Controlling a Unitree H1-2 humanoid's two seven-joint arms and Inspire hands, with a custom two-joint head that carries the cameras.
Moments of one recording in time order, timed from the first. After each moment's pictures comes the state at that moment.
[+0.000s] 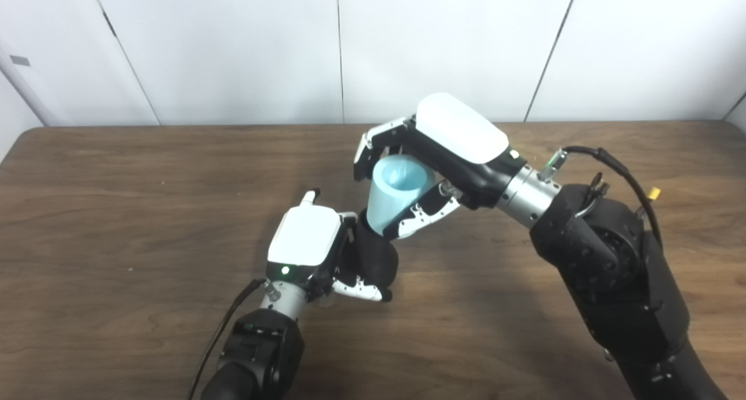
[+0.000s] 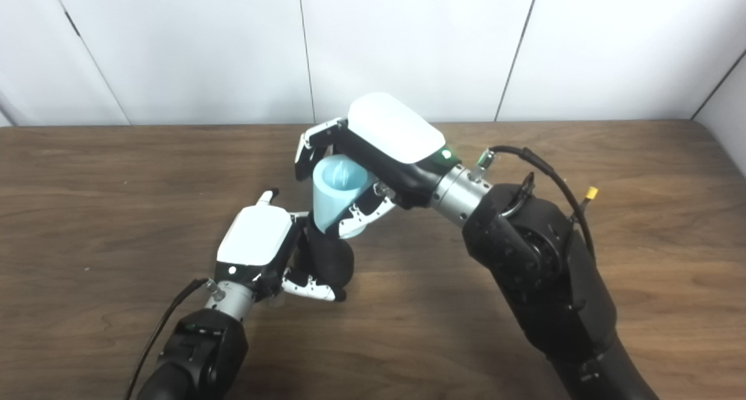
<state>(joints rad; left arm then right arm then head) -0.17 0.14 -0.43 -0.21 1.23 0.22 -0.23 -0.50 -0.30 0.28 -0.48 -0.64 0.04 0.53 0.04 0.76</state>
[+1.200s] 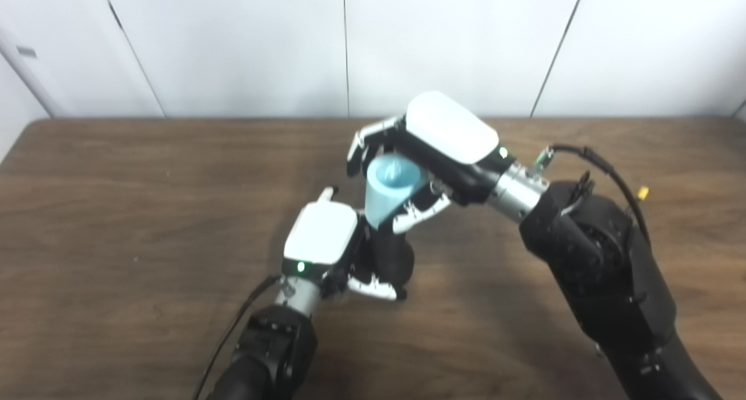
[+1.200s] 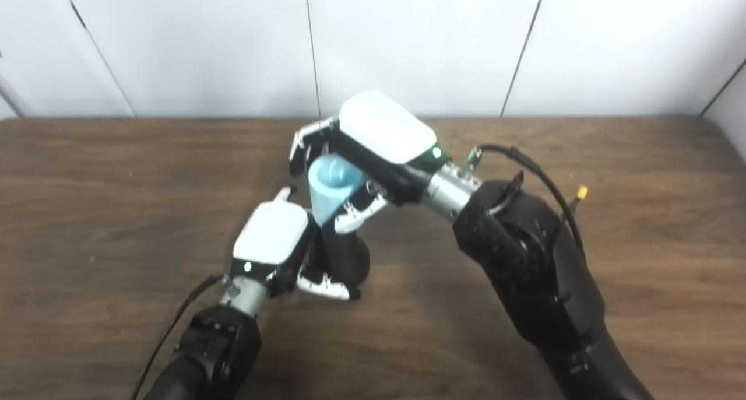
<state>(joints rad) -0.16 0.13 -0.46 -0.20 1.23 0.22 -0.21 -0.50 -0.27 0.30 -0.45 -0.67 0.03 0.53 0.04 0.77</state>
